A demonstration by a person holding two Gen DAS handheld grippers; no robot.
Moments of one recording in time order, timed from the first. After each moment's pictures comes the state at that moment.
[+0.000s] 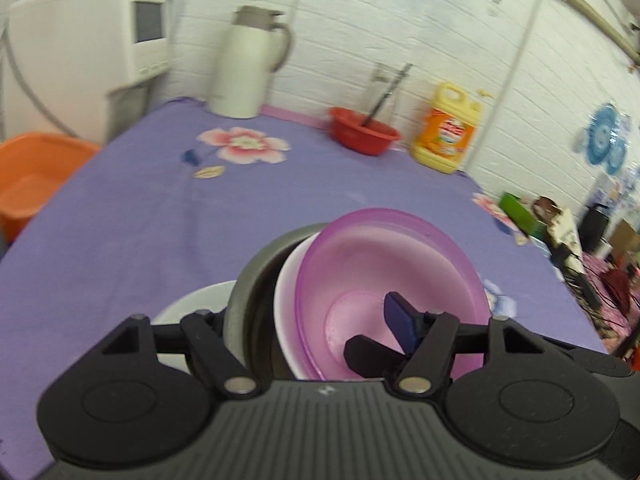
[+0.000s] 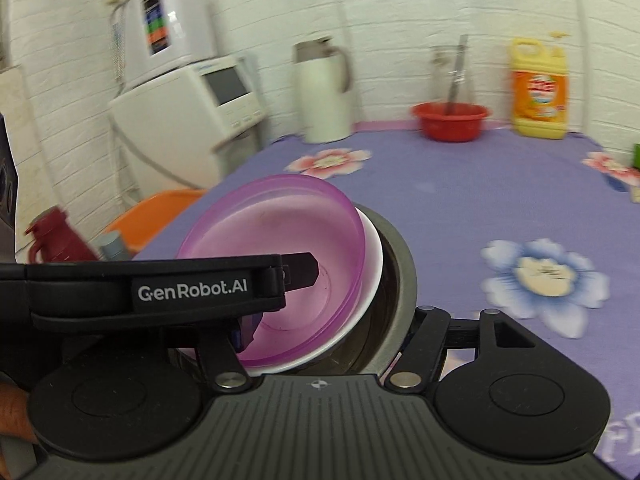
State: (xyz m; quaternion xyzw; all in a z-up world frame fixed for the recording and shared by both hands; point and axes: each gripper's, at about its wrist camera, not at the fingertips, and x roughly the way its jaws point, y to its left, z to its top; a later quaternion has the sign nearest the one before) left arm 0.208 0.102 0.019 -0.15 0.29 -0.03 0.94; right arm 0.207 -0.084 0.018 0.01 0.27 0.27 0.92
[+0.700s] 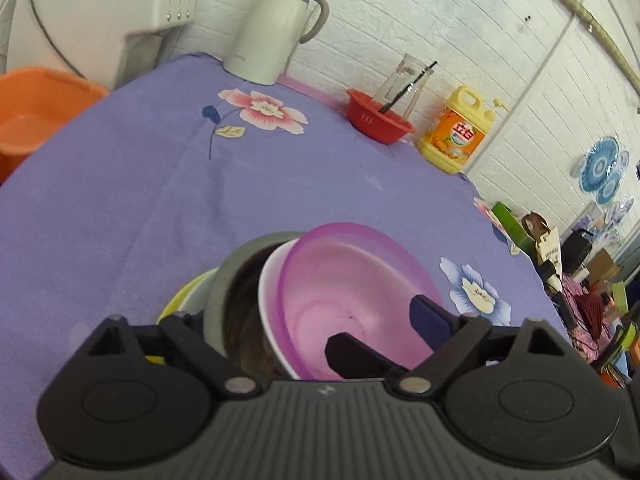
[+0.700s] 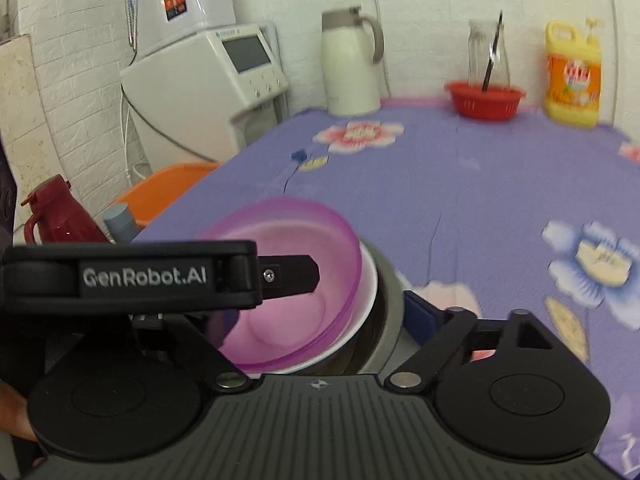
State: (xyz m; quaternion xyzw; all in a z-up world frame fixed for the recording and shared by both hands) left arm 0.213 0.141 -0.004 -0.22 0.30 -0.05 0.92; right arm 0.208 -0.048 -0.001 -0.02 0.27 0.27 0.92
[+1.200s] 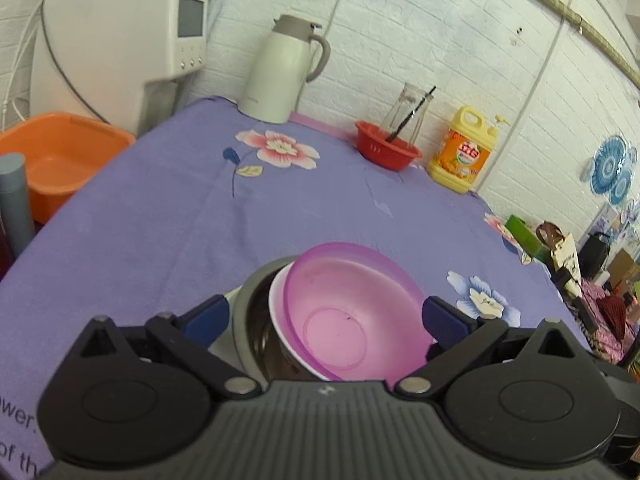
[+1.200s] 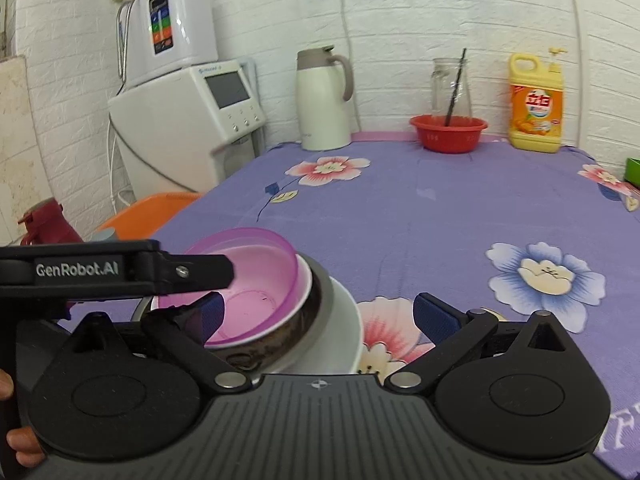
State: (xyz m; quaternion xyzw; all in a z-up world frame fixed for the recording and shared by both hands) left arm 0.174 0.133 0.020 -0.19 0.26 -0.02 0.95; right arm 0.185 -0.087 0.014 0.01 0.24 0.24 0.94
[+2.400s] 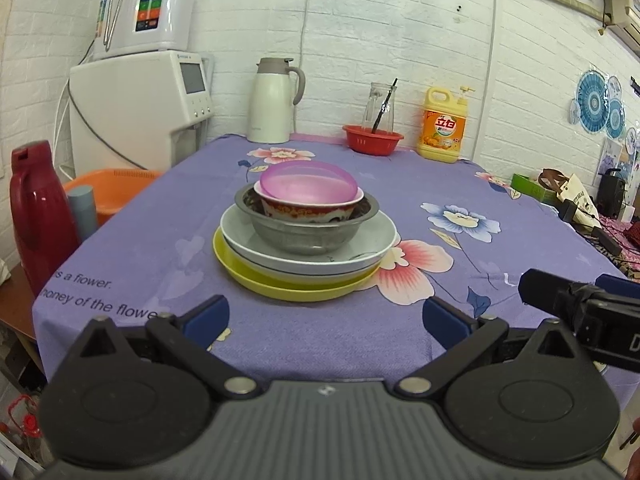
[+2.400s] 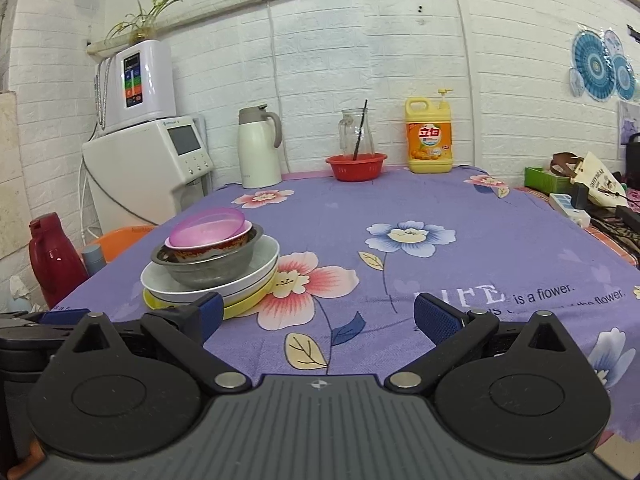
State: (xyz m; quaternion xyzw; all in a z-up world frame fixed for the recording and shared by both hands) left arm 0.007 0.039 -0.005 -0.05 0.22 0.03 0.97; right arm 0.024 -0.163 -0.001 0.03 0.16 0.13 0.98
